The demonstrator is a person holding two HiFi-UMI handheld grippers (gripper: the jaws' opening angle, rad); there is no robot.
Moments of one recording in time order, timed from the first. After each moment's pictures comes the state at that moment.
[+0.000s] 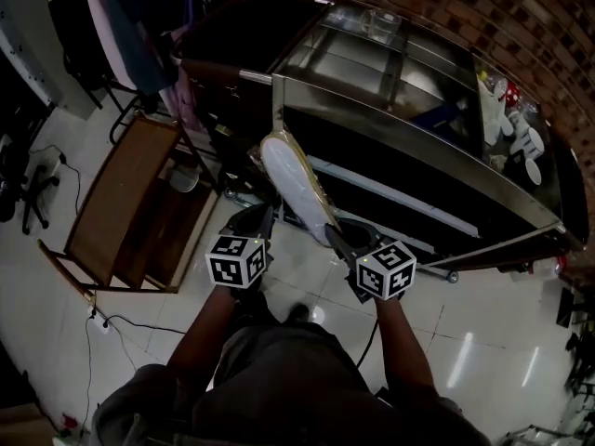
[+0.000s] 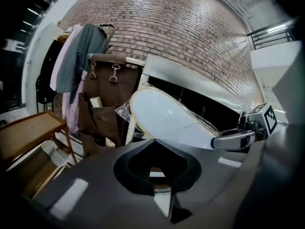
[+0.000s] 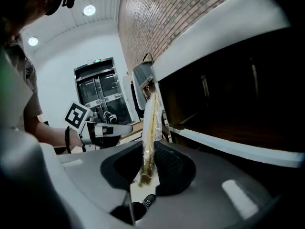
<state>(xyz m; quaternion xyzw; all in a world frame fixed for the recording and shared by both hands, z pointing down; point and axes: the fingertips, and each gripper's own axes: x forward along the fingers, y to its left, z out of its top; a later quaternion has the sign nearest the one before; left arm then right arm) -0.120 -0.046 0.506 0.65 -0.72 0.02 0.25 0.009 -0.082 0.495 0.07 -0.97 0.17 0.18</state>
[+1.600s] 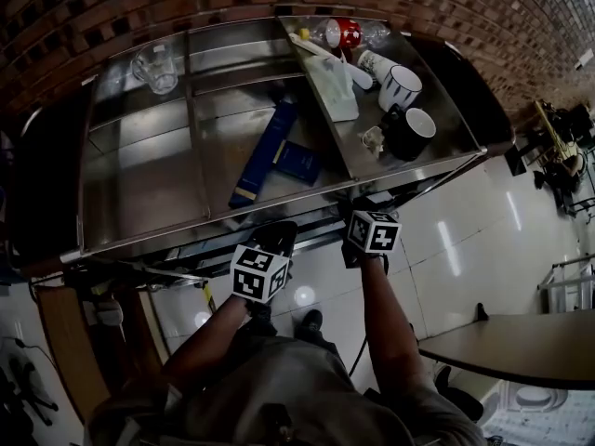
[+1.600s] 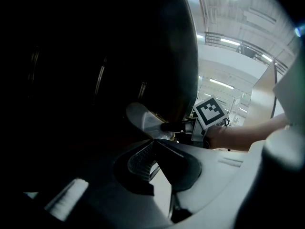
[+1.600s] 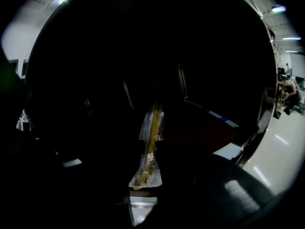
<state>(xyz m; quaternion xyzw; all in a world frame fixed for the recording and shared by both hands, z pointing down) 0.144 -0.289 0.521 0.89 -0.37 0.12 0.25 0.277 -0.366 0.546 0.57 -0.77 0.26 0.14</state>
